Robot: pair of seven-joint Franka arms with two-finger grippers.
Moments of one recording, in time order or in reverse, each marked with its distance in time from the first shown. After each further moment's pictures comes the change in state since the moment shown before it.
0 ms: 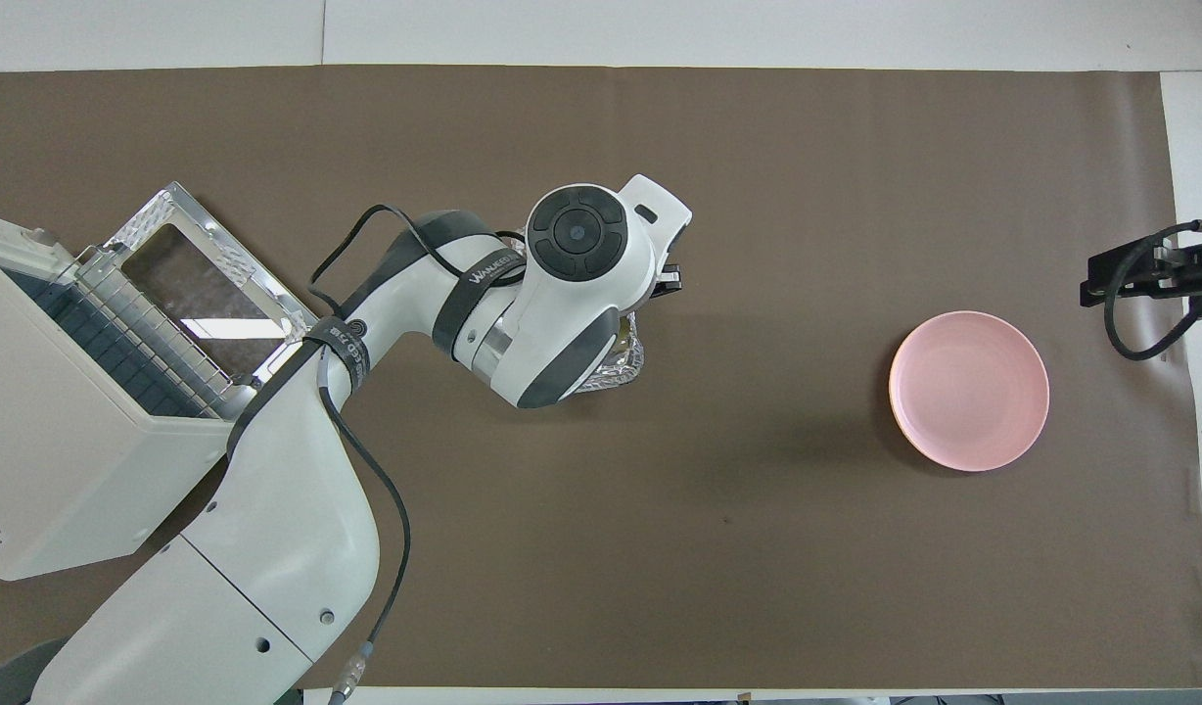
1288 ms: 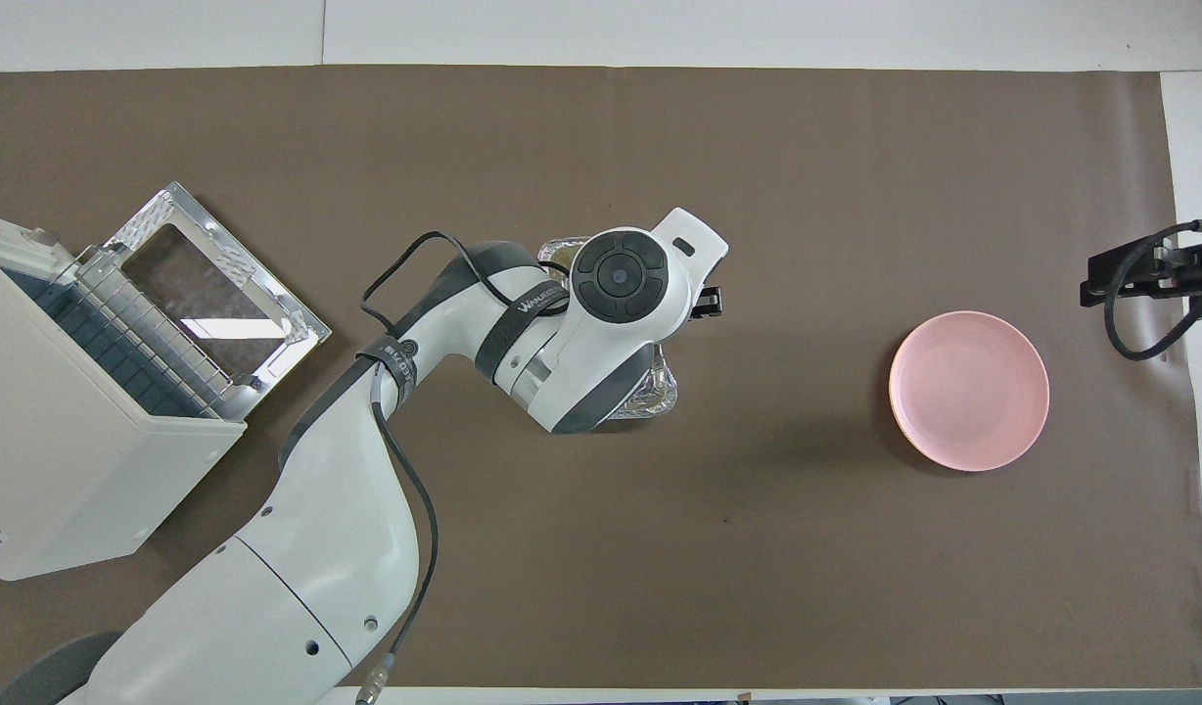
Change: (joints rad) left arm -0.040 0.021 0.006 -0.021 0.000 0.045 -0.032; right arm 0.000 0.000 0.000 0.000 0.000 0.000 0.000
